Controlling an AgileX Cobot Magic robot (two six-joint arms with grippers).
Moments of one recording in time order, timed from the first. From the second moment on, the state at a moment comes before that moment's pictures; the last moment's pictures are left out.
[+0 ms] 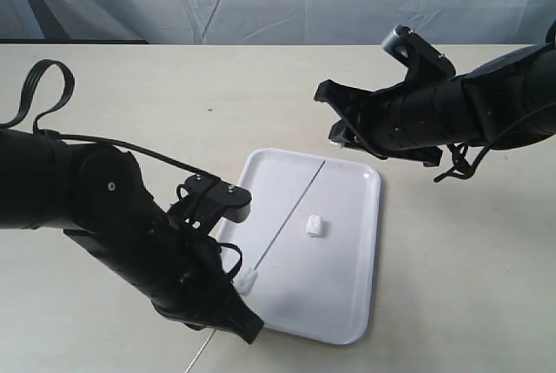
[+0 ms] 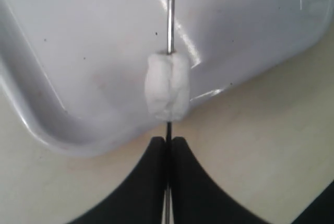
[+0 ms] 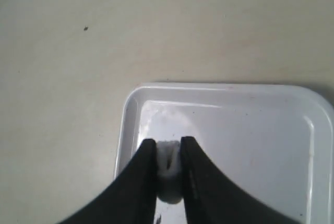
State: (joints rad) left arm -0.78 1.64 -0.72 -0.60 0.53 0.33; right arm 0.43 1.71 -0.85 1.45 0.22 -0.70
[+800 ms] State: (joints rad) left arm -0.73 1.57 -0.72 -0.26 0.44 0.05; right arm 0.48 1.81 -0.83 1.42 0.38 -0.70
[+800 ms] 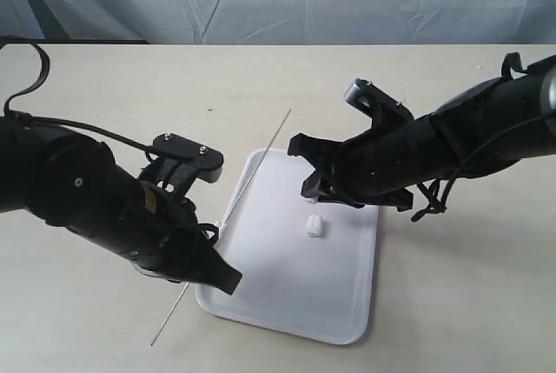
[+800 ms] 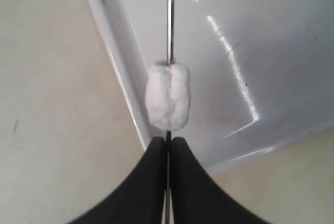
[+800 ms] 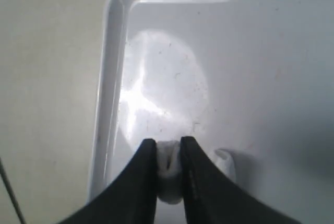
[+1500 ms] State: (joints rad) left arm -0.66 1.57 -0.74 -0.25 0.44 0.04; right arm 0.48 1.80 -0.83 1.42 0.50 -0.70
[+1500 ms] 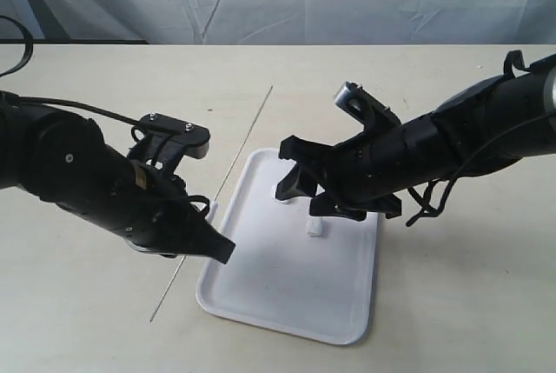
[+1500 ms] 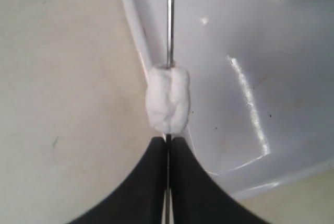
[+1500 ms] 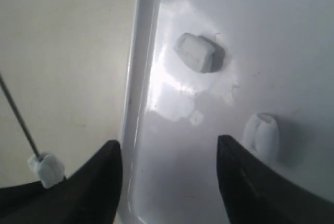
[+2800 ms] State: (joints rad) left arm -0.64 1.66 -0.93 -0.50 0.64 0.29; right arm 0.49 1.79 -0.83 1.59 0.66 -0.80
